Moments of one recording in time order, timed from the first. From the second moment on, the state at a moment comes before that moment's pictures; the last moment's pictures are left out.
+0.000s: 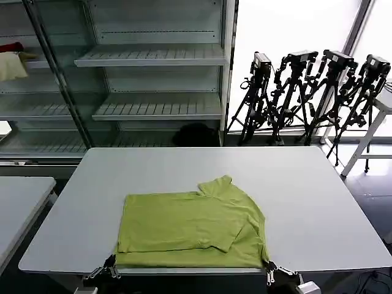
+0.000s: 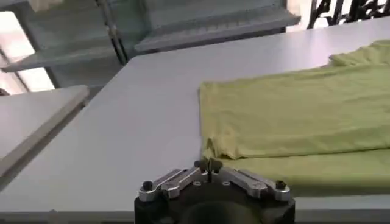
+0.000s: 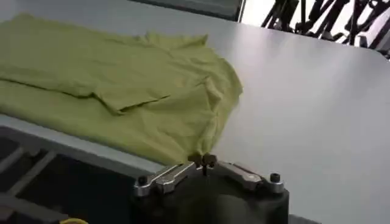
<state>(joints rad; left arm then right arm) 1.82 -1.06 -0.38 -2.42 -0.42 0.56 -0.65 -1.81 0.83 0.40 2.40 0.52 -0.54 0.38</state>
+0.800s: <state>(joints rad) 1.87 -1.05 -0.37 -2.49 -0.37 0.58 -0.69 -1.88 0.83 0.43 2.50 0.53 -0.57 0.48</state>
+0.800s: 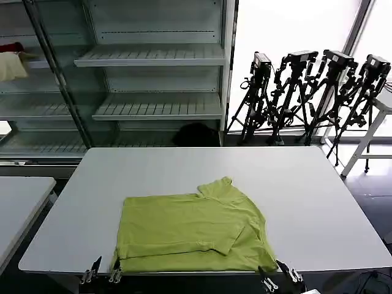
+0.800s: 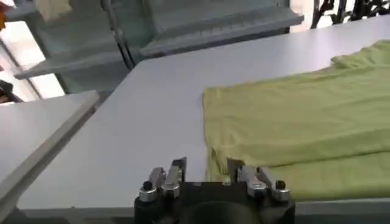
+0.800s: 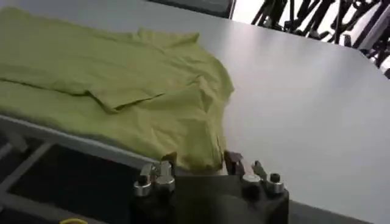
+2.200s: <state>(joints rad) 1.27 -1.05 -0.37 -2.15 -0.63 0.54 -0.40 -0.76 1.02 0.07 1.74 0.65 -0.56 0.15</state>
